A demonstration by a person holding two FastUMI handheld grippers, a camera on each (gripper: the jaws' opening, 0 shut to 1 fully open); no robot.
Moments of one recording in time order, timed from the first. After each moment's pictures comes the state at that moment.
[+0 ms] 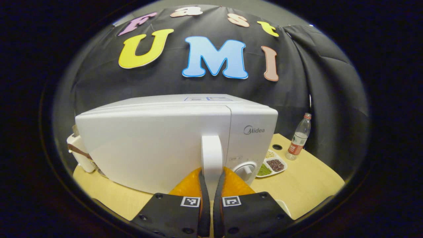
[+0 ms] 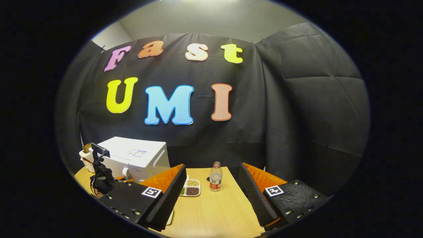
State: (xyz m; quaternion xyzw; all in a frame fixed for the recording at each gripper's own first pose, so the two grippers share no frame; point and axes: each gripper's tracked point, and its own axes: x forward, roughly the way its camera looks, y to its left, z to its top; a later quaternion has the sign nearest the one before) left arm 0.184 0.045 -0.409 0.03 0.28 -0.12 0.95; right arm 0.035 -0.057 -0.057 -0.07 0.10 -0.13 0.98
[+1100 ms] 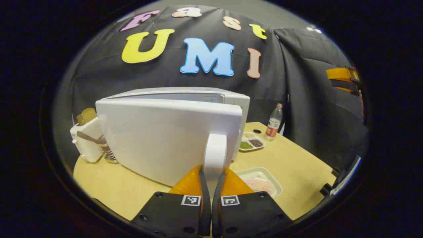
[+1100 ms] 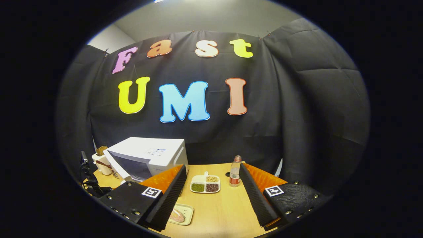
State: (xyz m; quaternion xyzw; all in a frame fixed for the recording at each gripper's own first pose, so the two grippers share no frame) left arm 0.045 0.110 -0.372 0.02 0.31 -0.20 0.93; right arm 0.042 0.009 -0.077 -0.04 0.12 -0.08 0.99
